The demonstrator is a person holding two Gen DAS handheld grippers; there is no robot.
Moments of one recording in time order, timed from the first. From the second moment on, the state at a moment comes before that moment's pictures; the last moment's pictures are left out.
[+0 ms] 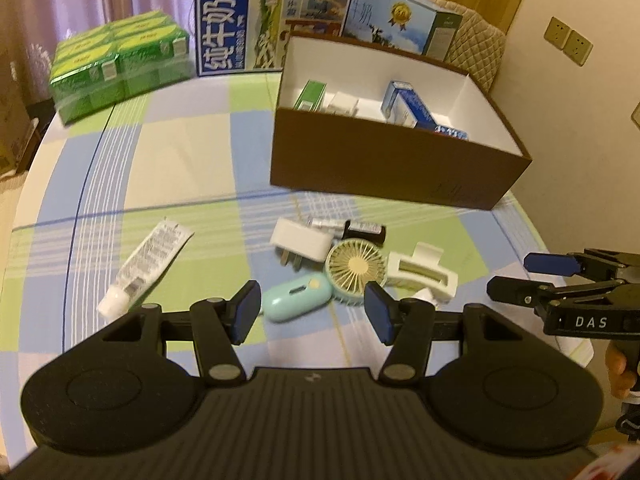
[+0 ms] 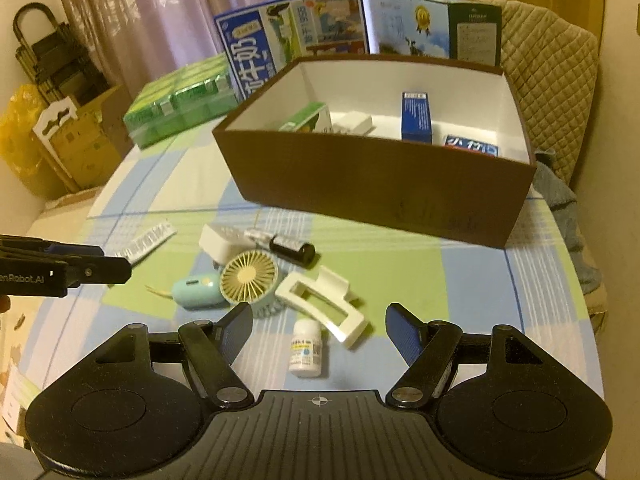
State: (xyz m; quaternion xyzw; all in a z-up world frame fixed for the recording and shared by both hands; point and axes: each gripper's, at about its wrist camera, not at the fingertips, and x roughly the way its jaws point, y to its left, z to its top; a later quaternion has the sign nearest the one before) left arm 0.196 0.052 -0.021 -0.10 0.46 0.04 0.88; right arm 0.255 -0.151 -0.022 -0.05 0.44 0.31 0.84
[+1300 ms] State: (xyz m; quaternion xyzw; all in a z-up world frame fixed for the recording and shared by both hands) left arm 0.168 0.106 -0.064 -0.13 0.49 0.10 0.86; right arm 0.266 -0.104 -0.101 -0.11 0.51 0.30 0.80
